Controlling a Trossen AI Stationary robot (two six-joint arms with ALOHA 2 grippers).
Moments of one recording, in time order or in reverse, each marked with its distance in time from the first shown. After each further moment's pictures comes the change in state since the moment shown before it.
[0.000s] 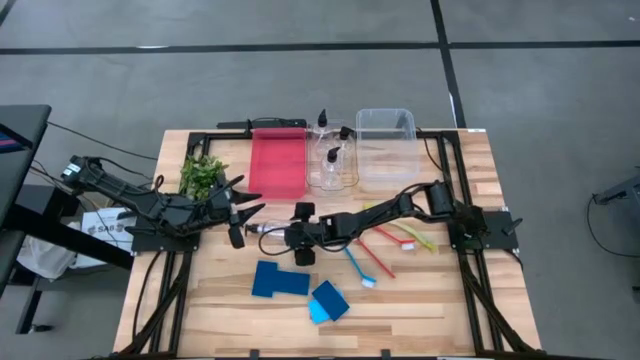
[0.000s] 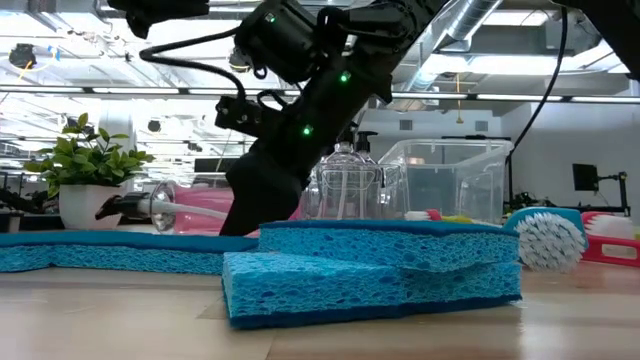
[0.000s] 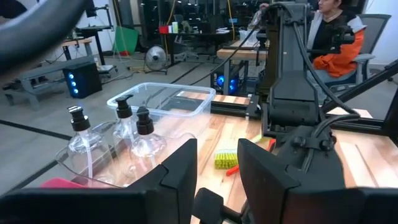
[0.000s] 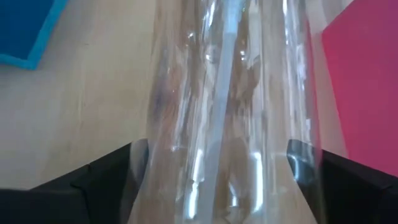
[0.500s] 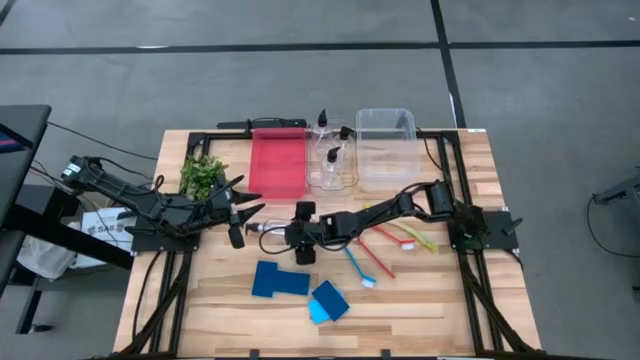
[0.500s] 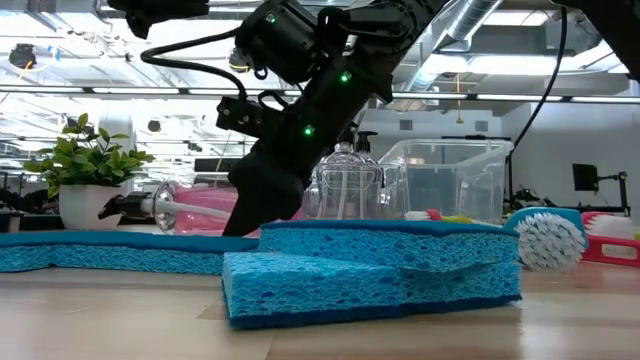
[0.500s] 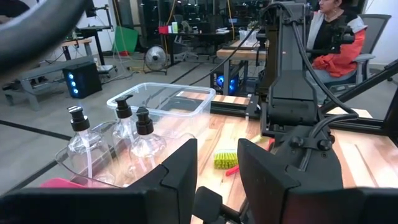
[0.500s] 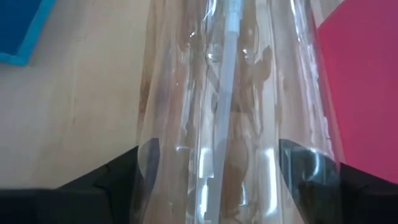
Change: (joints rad) left arm 0.000 0.000 0.000 0.000 0.000 0.000; right arm 0.007 -0.006 -0.001 -0.008 0.004 -0.004
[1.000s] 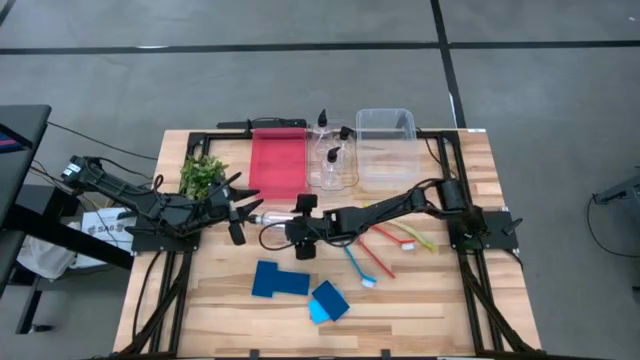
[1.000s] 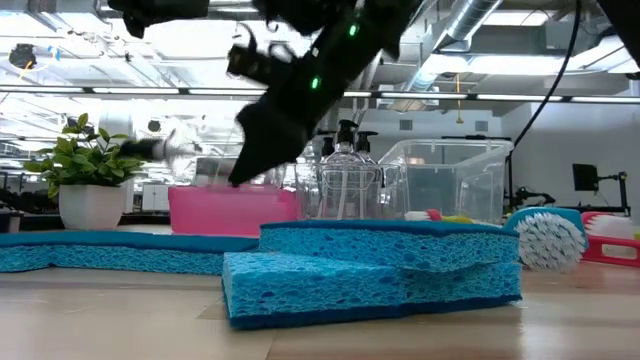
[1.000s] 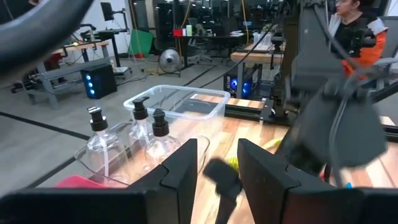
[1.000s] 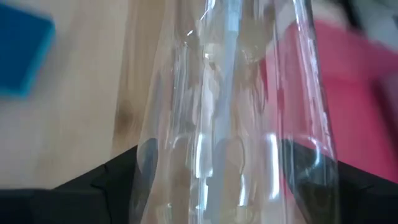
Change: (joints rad) left arm 0.000 -0.007 0.000 0.006 -0.067 0.007; right arm 0.006 -0.115 0.001 -0.047 0.085 -0.039
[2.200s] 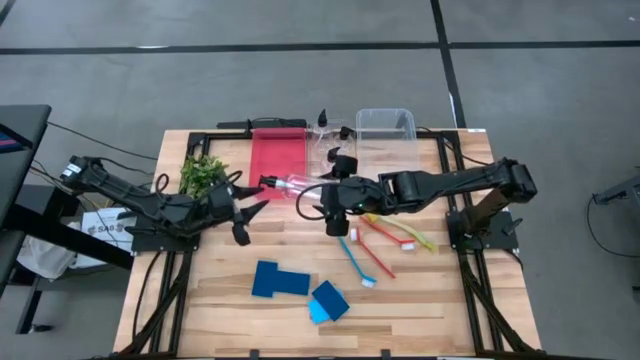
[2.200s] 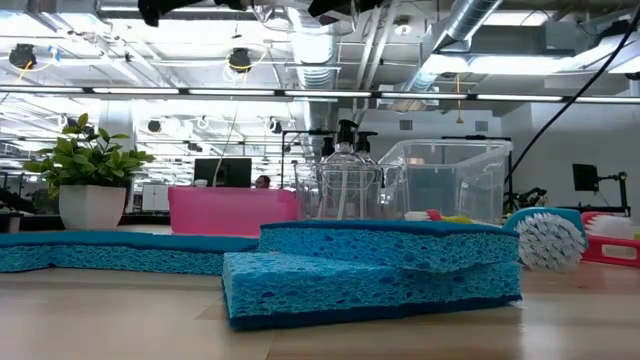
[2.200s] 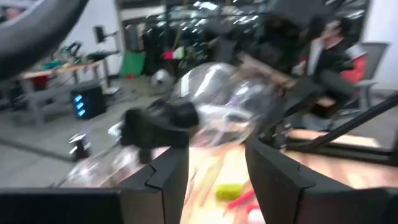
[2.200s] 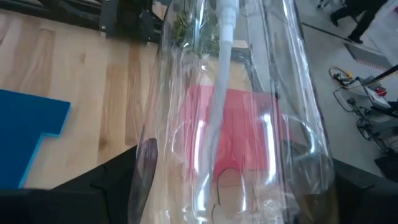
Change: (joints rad) left arm 0.017 0.078 -0.001 0.222 0.068 0.099; right arm 0.006 -0.509 0.000 -0.330 0.054 0.004
